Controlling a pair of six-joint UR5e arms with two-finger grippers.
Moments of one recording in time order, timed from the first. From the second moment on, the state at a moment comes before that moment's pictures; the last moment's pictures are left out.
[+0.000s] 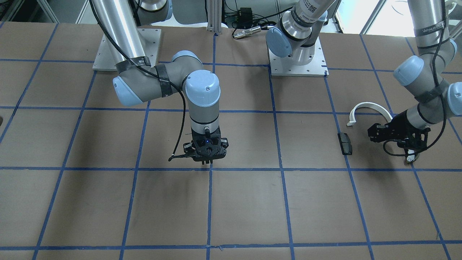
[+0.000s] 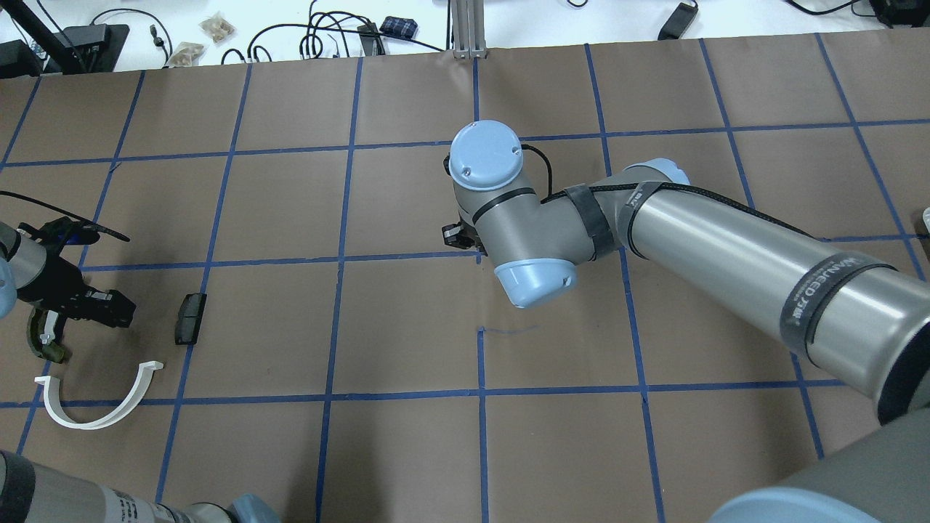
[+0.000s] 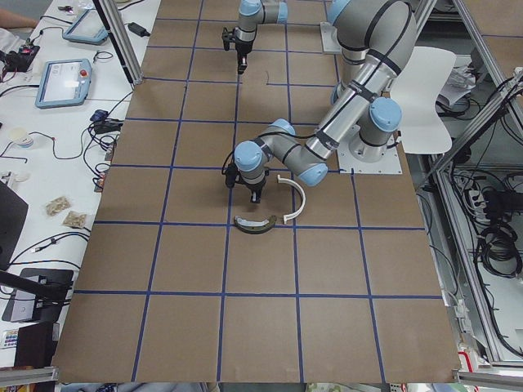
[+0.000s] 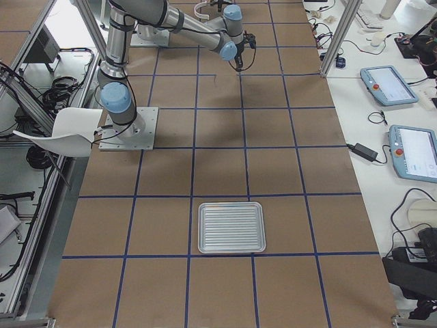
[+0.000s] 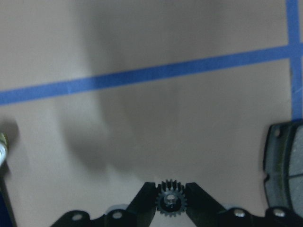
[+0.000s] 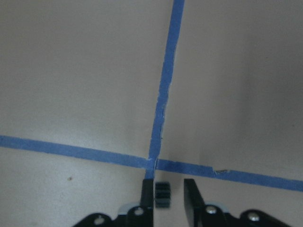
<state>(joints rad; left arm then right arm) -0.82 -1.90 -1.98 -1.03 1.54 0.86 1.97 -1.11 1.78 -2.41 -1.63 0.23</state>
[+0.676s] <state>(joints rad) -0.85 -1.92 -1.87 -1.19 1.50 0.81 1.78 -1.23 1.46 -1.84 -1.63 0.20</state>
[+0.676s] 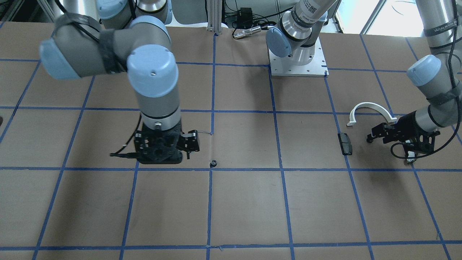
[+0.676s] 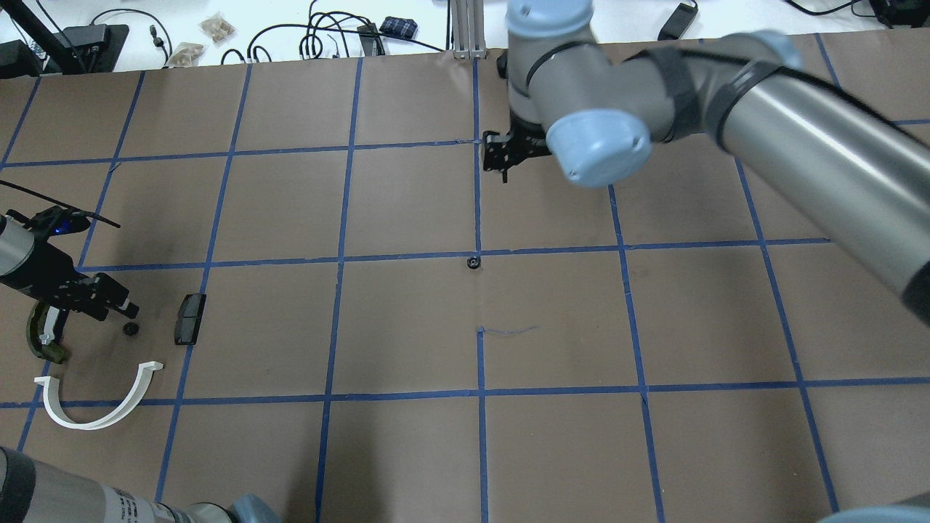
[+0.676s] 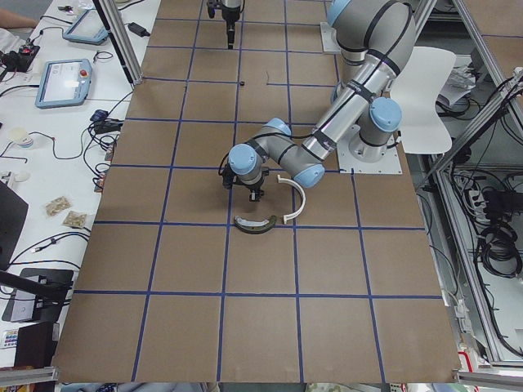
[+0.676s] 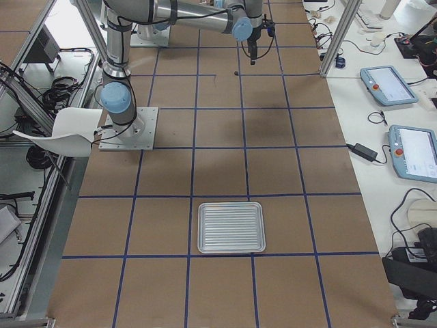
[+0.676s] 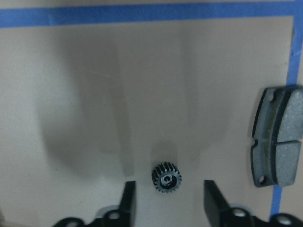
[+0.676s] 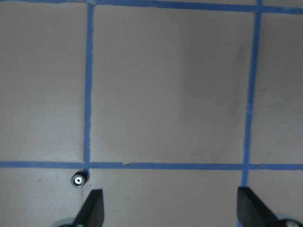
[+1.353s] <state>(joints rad) -1.30 -1.89 -1.77 -1.21 1.51 0.51 1.65 -1.39 1.32 -1.43 -1.61 0.08</state>
